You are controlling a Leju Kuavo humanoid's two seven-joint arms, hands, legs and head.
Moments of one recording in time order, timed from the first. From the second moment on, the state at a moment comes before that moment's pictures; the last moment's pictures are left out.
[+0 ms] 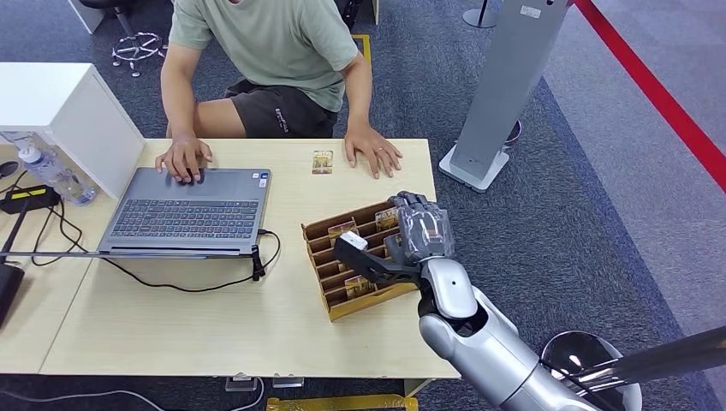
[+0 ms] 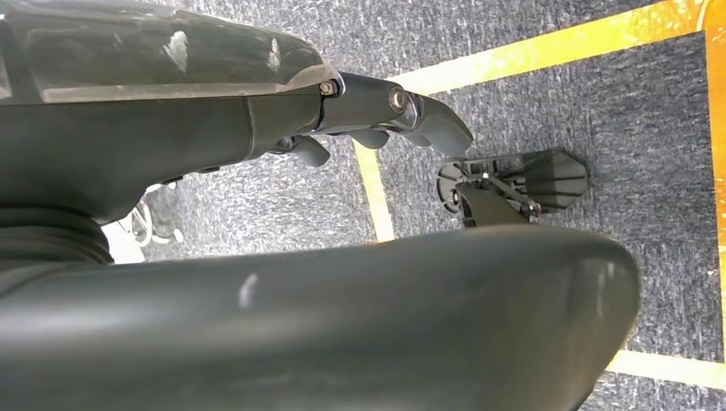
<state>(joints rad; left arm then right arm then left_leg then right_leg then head) -0.12 0.05 -1.30 -0.24 1.29 0.08 -0.04 -0.52 -0.08 0.80 -1.22 1.00 -0.16 0.51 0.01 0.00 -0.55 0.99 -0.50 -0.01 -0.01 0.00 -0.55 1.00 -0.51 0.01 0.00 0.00</state>
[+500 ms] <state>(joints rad) -0.12 0.07 -1.32 -0.24 1.27 0.09 -0.02 -0.48 -0.10 0.78 -1.24 0.97 -0.18 0.52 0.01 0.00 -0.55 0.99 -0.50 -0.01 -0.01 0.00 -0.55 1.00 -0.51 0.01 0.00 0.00</state>
